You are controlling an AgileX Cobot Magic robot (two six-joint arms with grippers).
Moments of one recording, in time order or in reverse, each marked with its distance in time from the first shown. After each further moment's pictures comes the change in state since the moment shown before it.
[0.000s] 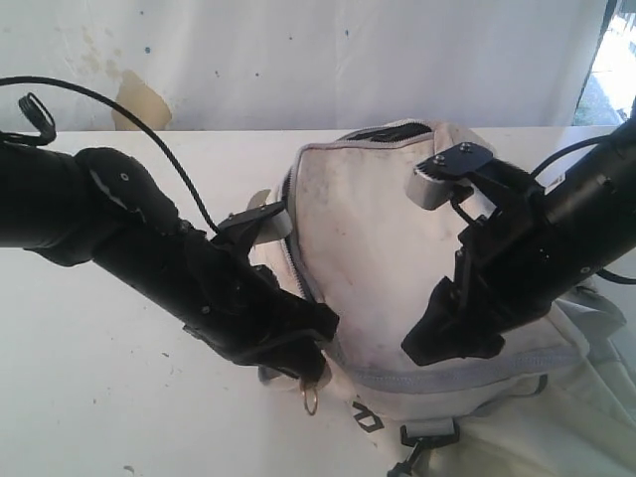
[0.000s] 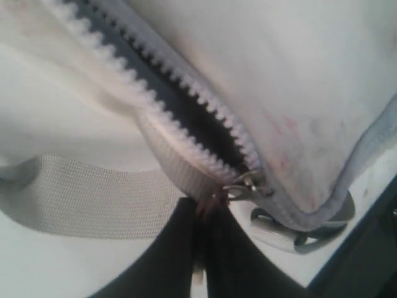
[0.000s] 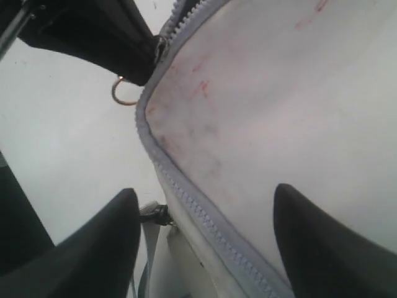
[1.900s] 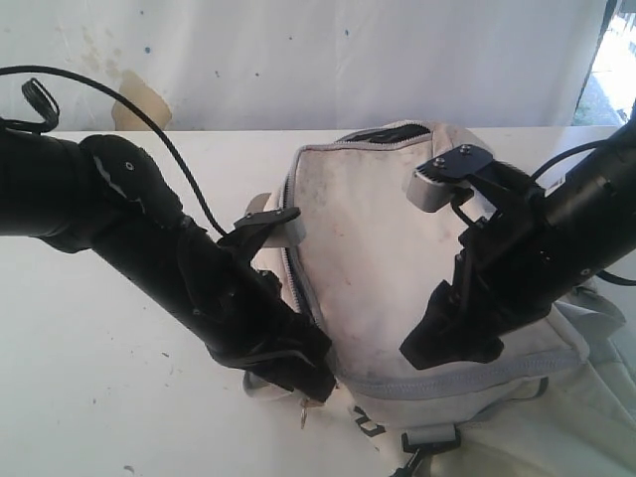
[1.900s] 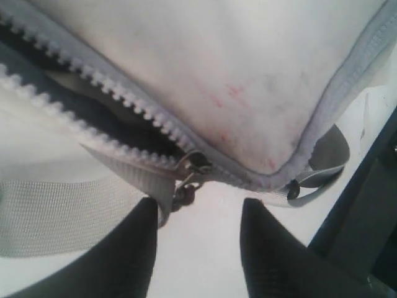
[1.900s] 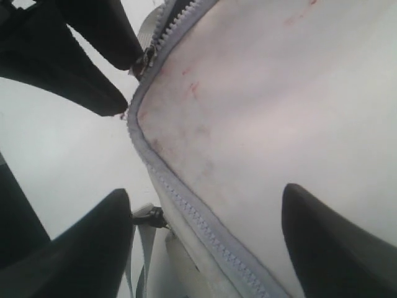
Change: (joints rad) left arm 0.000 0.003 -0.037 0.061 0.127 0.105; right arm 0.000 0.000 0.003 -0.002 -0.002 -0.007
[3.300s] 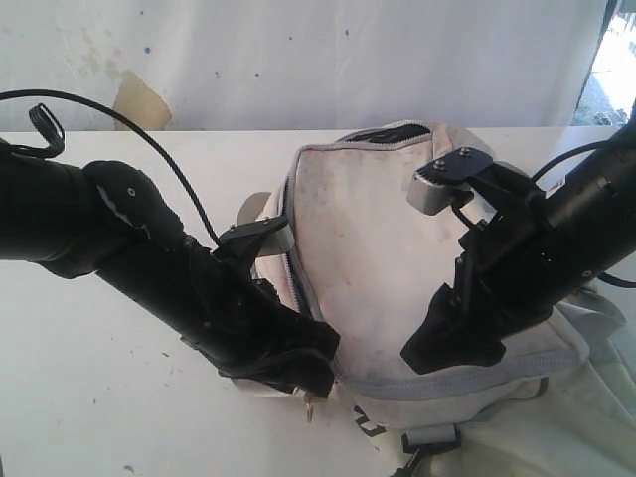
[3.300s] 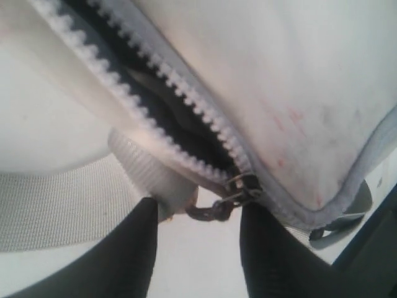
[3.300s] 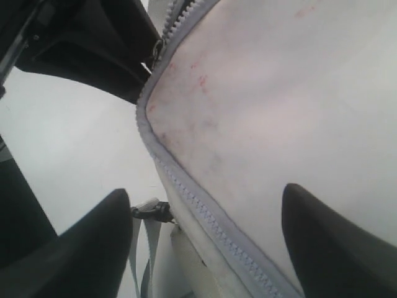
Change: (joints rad) left arm -0.021 0.000 0.058 -0.029 -0.143 -0.132; right arm 0.000 0.000 0.000 0.000 0.016 0.000
